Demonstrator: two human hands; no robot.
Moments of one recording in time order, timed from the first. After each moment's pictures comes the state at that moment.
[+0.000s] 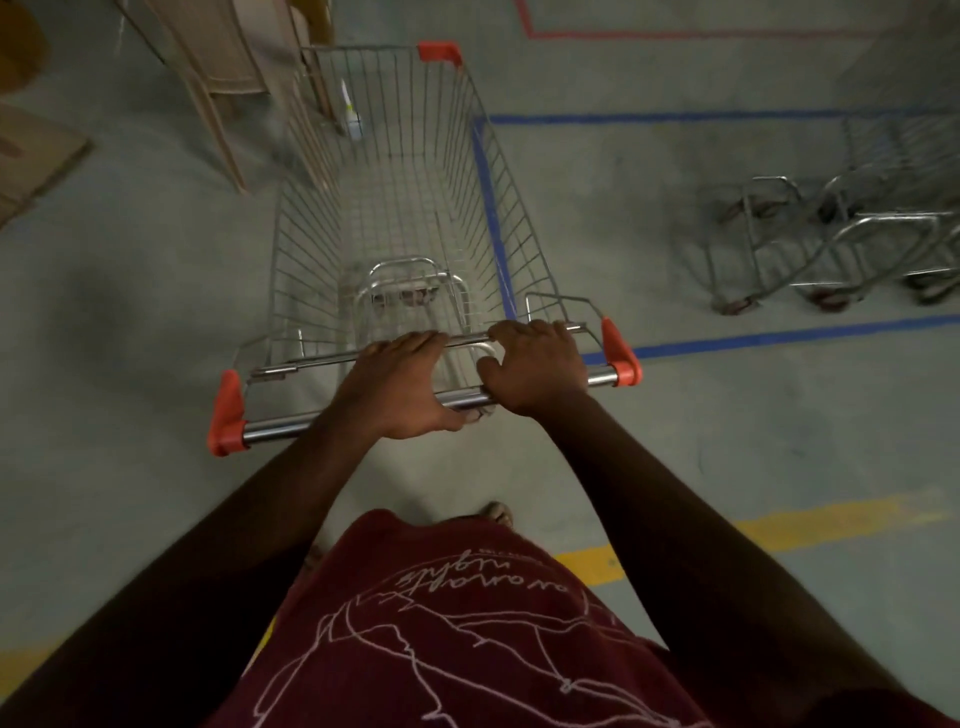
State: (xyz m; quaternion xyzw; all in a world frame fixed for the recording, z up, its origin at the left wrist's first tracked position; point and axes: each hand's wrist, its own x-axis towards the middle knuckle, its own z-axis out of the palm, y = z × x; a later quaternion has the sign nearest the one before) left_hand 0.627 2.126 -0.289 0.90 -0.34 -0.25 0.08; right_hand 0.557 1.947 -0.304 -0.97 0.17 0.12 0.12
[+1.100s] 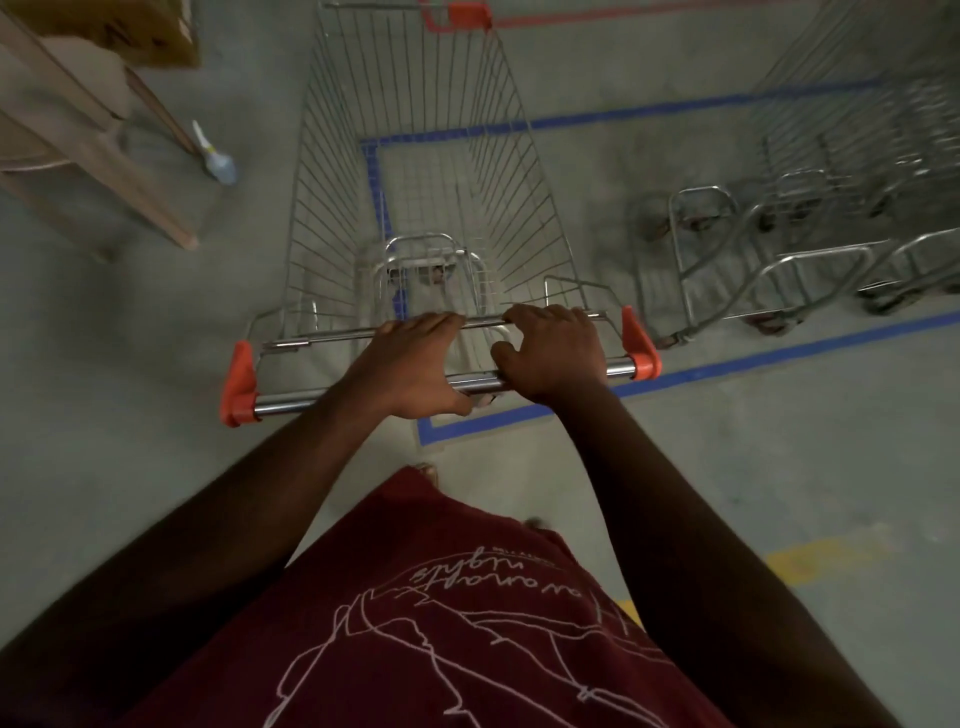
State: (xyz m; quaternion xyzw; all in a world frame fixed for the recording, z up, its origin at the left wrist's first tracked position) left_hand 0.769 1.652 -0.291 0.87 -0.41 -0.28 0.06; right_hand 0.671 1.482 -0.311 -0.96 0.22 0.10 0.13
